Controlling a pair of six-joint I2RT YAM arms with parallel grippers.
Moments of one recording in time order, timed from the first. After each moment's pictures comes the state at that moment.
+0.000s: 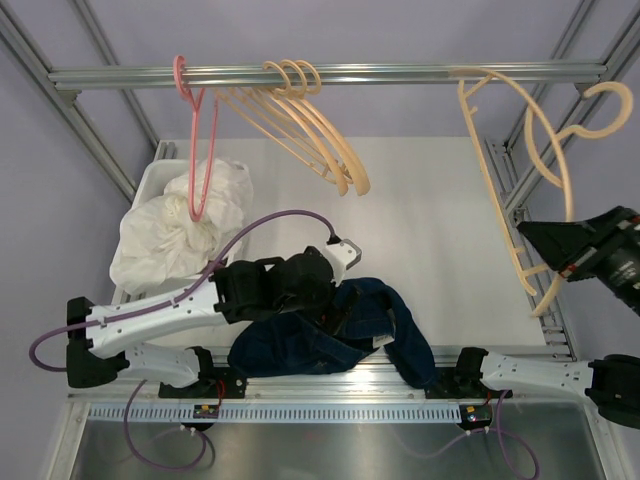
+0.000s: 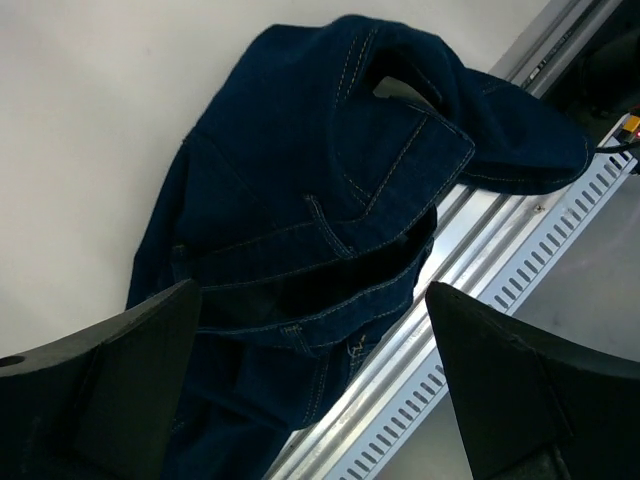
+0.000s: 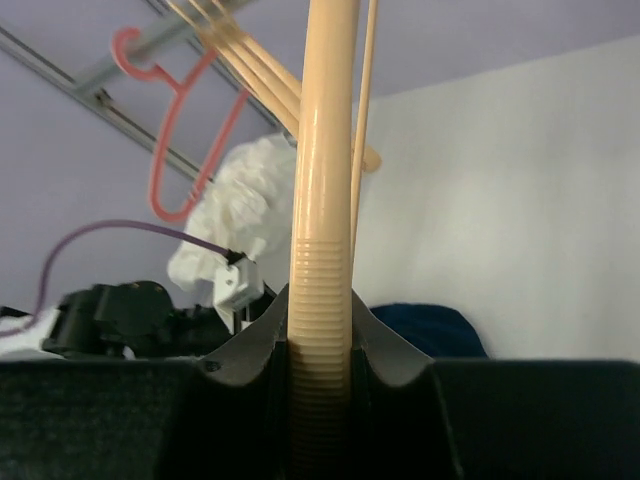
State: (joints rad) left arm -1.26 1.22 1.22 -0.77 -0.20 -0.37; right arm 1.14 0.85 2.13 -1.34 0.66 0.69
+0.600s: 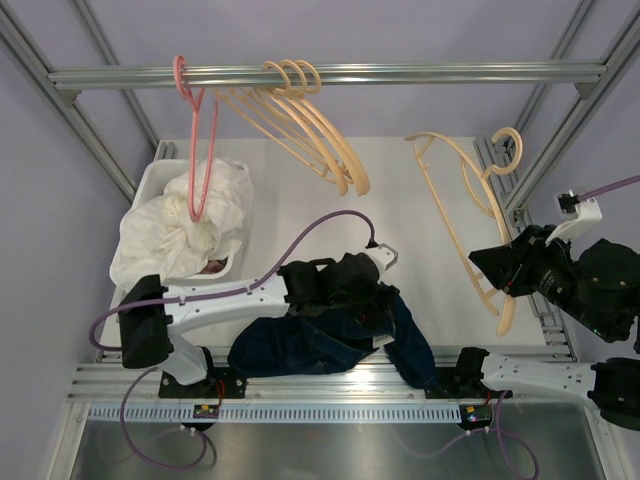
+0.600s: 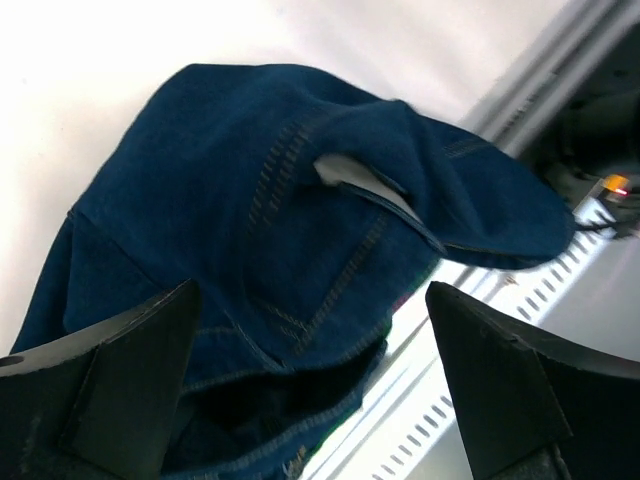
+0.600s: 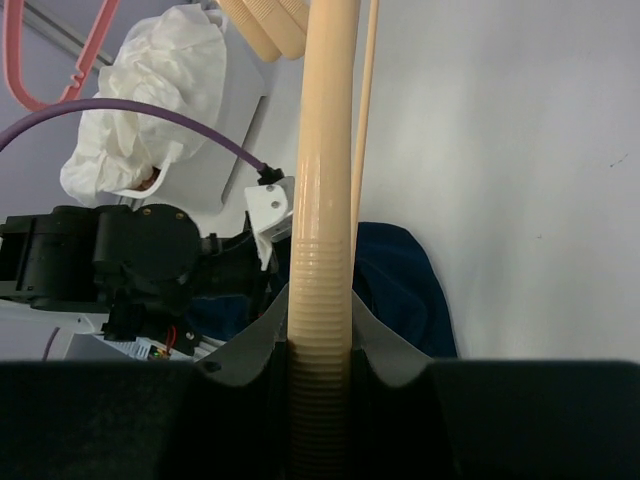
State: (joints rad) left arm -1.25 1.50 1.22 -0.52 -0.13 -0.46; right arm 1.14 0.79 1.77 -1.39 0.58 0.74
